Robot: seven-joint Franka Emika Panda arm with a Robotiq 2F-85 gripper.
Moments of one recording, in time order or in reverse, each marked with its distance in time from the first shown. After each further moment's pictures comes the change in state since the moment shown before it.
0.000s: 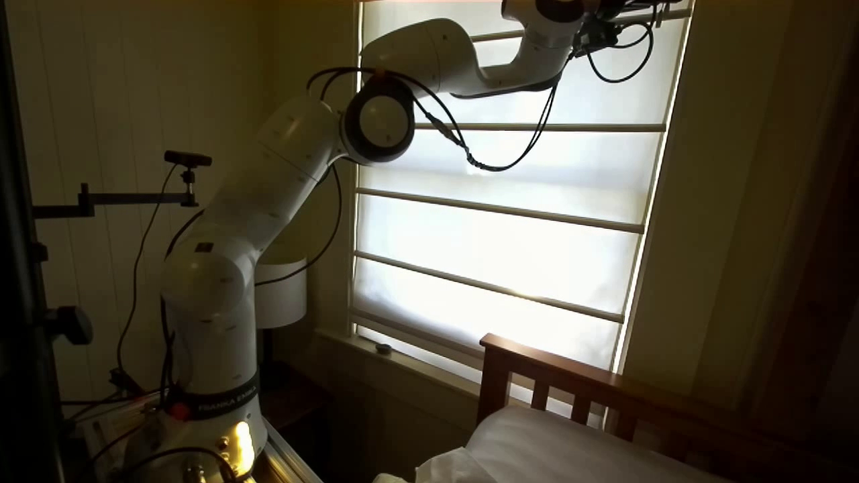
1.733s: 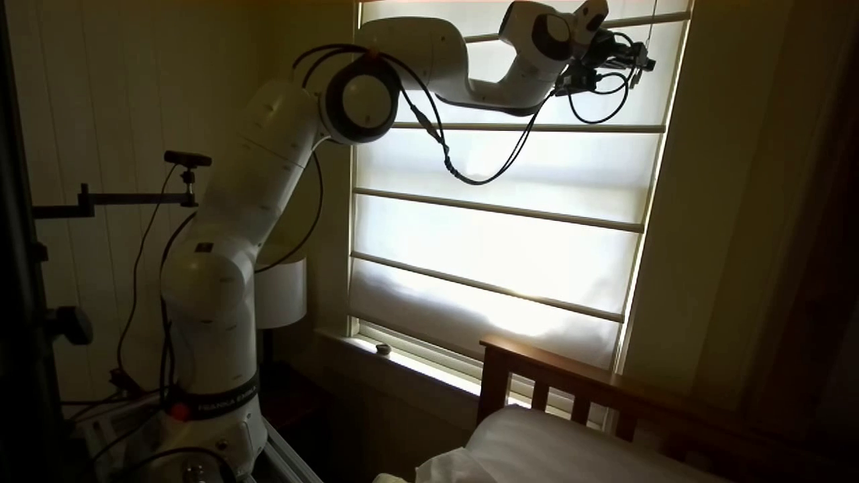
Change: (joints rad) arm 0.003 -0.147 0.124 -0.385 -0.005 0.006 -0.049
